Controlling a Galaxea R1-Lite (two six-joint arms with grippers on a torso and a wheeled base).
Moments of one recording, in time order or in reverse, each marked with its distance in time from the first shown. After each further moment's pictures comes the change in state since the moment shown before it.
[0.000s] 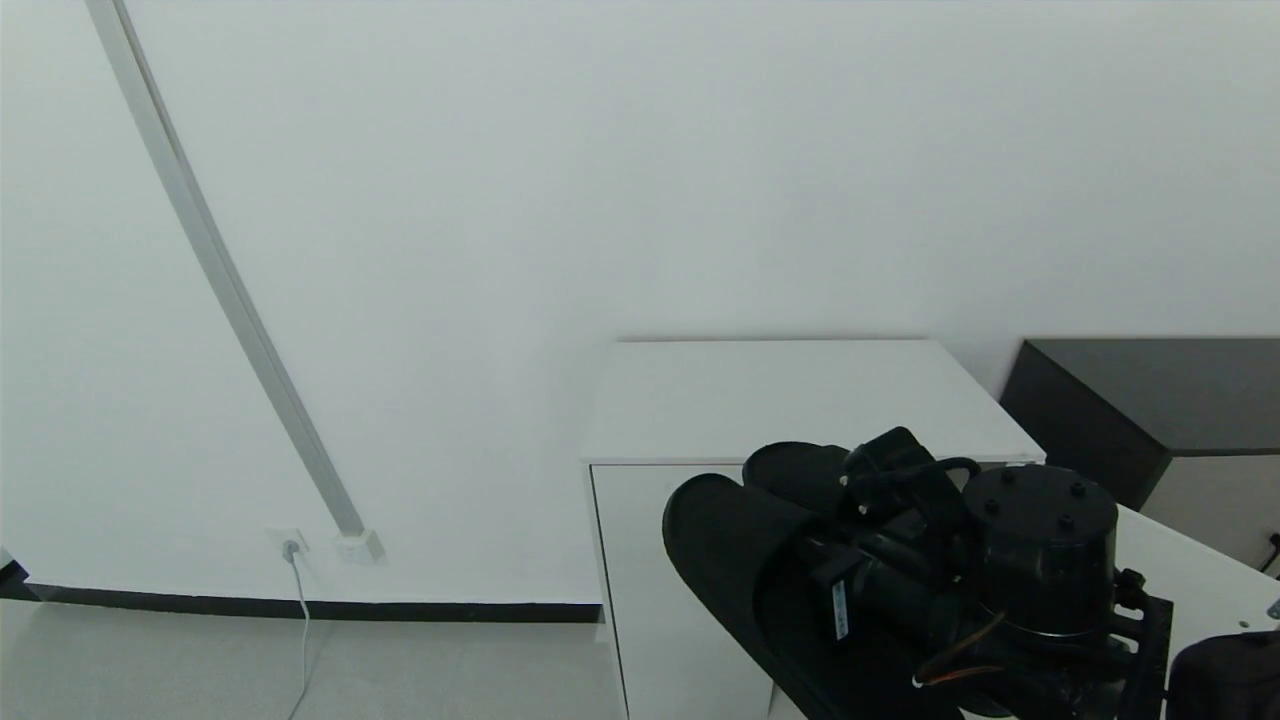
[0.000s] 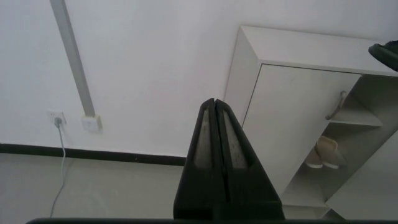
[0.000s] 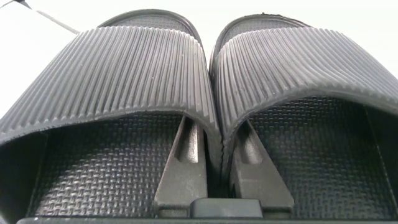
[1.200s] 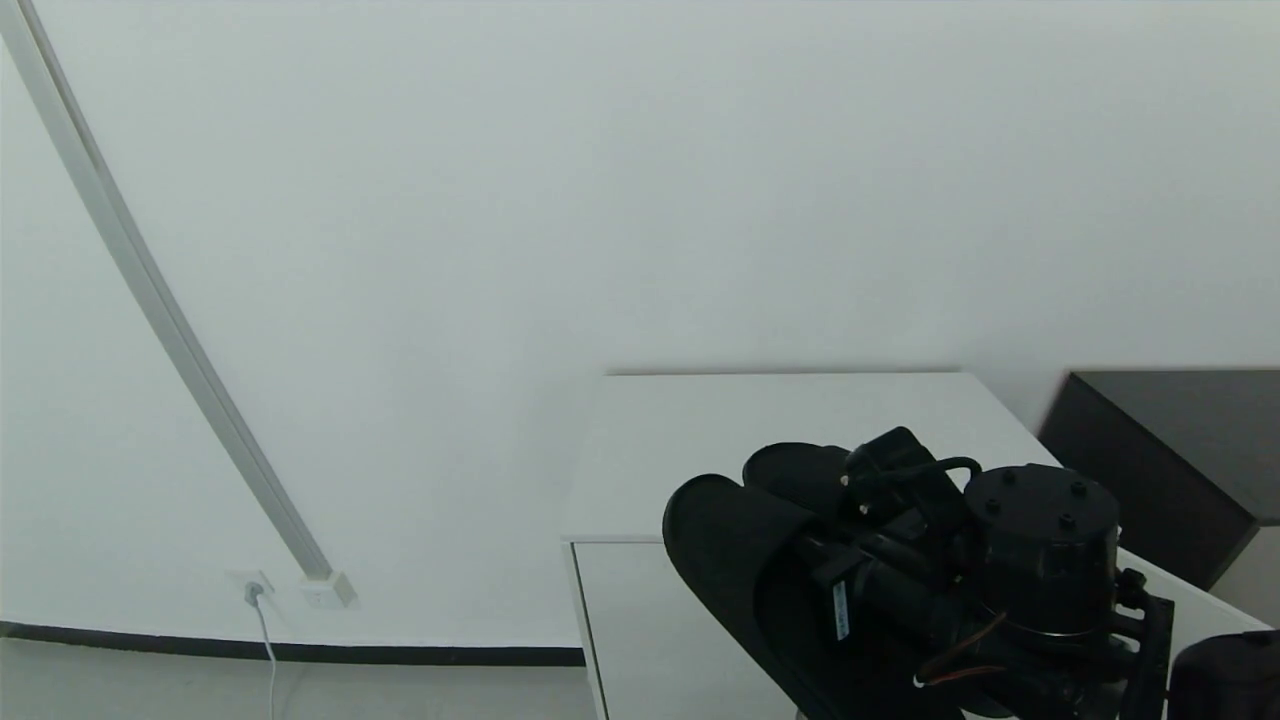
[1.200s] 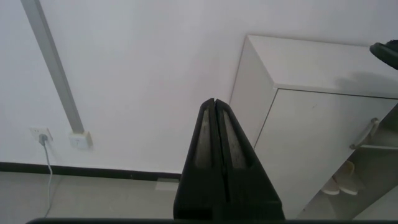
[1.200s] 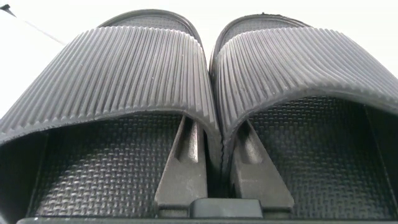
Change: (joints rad) left arm 0.000 0.000 0.000 0.001 -0.001 0.002; right arm 0.014 -0.007 0.002 0.005 0.001 -0.001
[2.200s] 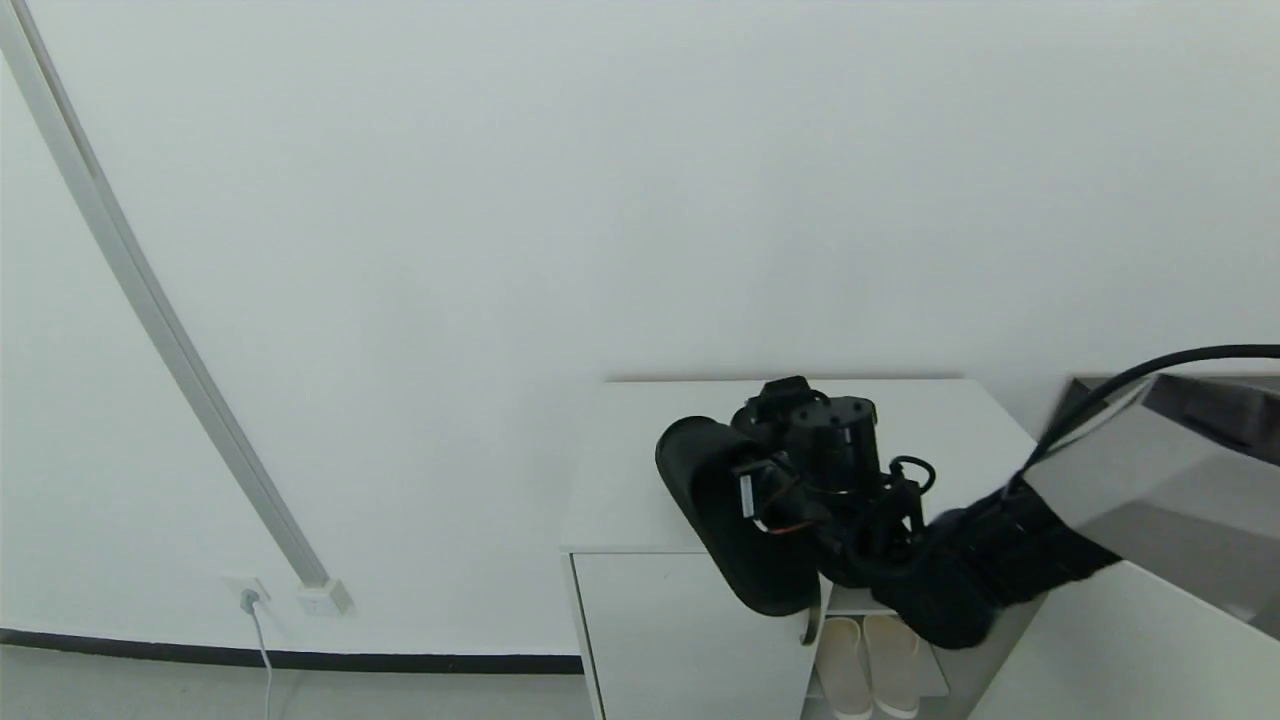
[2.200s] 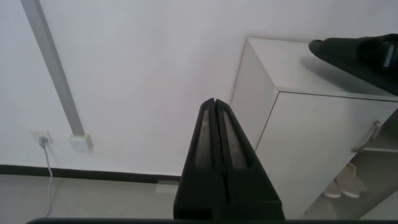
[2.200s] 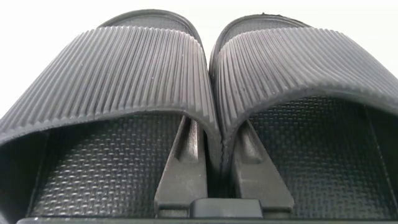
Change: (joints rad) left arm 0.000 0.000 -0.001 0.000 0.002 0.004; right arm -0.132 0.386 -0.490 0.126 -0.099 0.019
